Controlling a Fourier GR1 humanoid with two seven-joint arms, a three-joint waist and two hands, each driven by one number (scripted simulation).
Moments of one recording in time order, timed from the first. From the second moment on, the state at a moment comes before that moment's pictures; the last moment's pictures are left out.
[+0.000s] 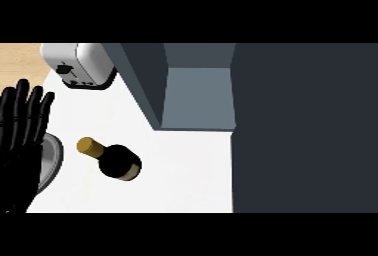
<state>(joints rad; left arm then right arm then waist) 0.01 0.12 0.01 -2.10 0.01 0.01 0.00 0.01 -0.11 0.02 -2.10 0.01 0.00 -0.02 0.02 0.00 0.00</state>
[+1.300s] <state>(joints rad) 0.29 0.01 -0.54 -2.43 0.07 0.02 0.25 0.14 -0.16 0.11 -2.41 -0.20 0.12 0.34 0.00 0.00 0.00</state>
